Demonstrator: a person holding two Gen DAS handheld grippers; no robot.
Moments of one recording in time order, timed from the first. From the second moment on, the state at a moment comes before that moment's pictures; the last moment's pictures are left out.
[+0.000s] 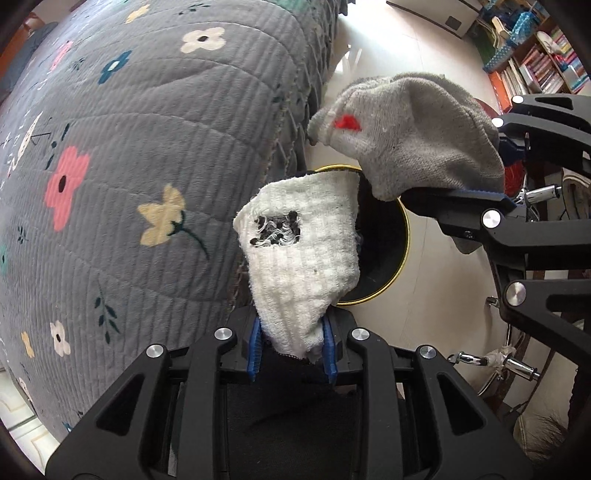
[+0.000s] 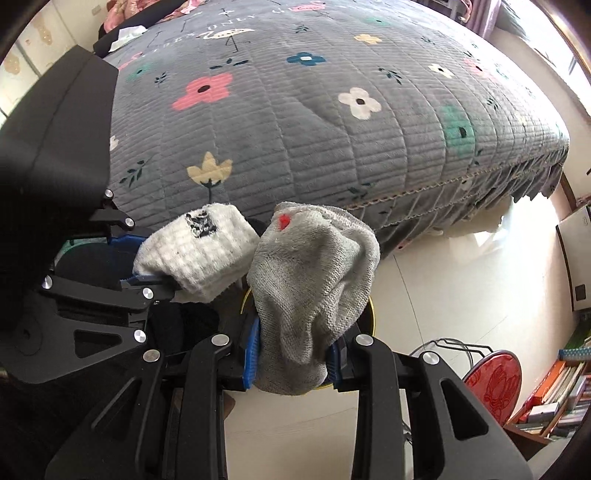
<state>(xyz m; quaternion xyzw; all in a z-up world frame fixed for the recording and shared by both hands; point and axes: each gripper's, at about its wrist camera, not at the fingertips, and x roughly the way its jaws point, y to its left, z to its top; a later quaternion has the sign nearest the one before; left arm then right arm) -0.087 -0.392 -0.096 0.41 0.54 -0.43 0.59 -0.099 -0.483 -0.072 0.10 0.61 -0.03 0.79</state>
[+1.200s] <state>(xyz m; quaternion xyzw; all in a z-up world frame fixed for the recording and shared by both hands) -0.122 -0.386 -0.112 0.42 0.50 -0.43 0.62 -0.131 -0.486 -0.100 0.07 0.63 -0.09 0.77</state>
